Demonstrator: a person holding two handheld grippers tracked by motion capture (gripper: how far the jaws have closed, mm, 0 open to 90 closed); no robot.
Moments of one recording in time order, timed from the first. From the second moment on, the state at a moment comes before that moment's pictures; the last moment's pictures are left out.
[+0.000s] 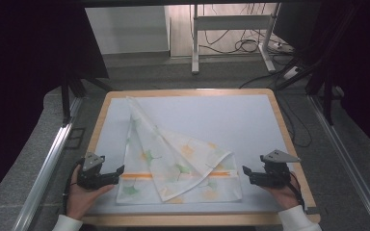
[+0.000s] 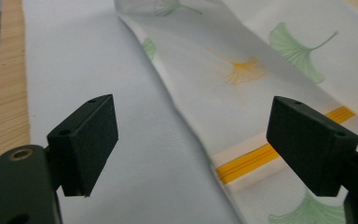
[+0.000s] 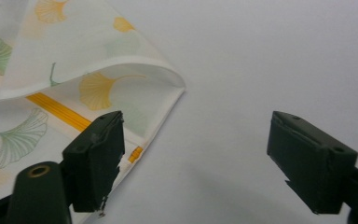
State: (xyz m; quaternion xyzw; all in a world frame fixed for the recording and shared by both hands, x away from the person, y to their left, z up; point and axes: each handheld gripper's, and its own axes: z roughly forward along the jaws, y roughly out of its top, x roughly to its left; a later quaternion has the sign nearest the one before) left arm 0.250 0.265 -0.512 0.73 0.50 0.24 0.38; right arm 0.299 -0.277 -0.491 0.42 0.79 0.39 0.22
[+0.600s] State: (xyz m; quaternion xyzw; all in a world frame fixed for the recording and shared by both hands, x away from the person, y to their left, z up) left arm 0.248 0.256 -0.512 0.76 0.47 0.23 0.39; right arm 0.297 -0.268 -0.486 0.40 0.81 0.39 0.20
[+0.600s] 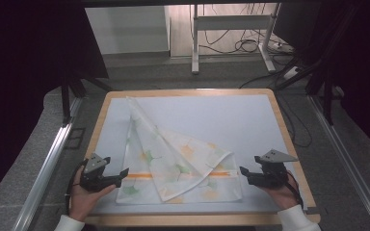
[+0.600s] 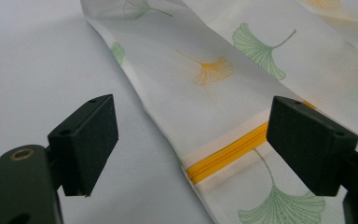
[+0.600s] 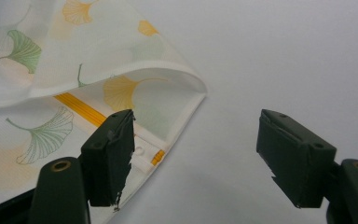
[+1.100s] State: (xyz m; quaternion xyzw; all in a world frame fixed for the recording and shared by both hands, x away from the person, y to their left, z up) left arm 0.239 0.252 -0.510 0.74 0.47 0.25 0.41; right arm 0.294 -0.249 -0.476 0.38 0.81 0.41 0.19
